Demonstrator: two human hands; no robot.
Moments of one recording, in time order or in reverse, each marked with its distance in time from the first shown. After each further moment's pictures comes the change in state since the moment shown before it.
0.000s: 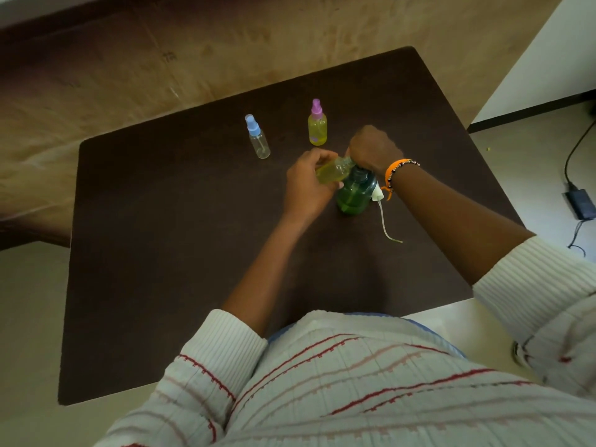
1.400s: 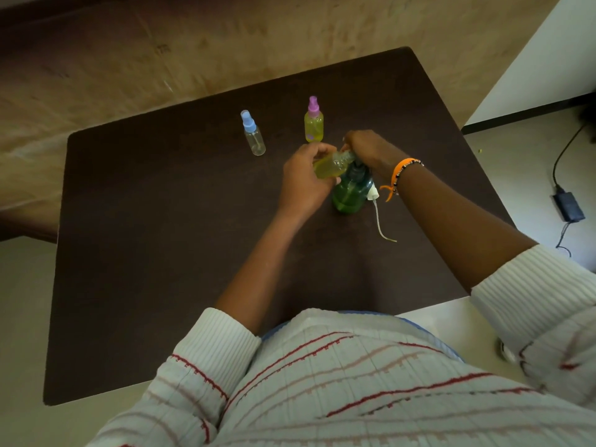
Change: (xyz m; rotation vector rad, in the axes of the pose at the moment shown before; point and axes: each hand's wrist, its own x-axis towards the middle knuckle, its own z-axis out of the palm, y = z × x) left_hand 0.000 0.003 -0.001 -0.051 -0.020 0.034; right_hand 0.001 0.003 0.003 0.264 -0.205 0.079
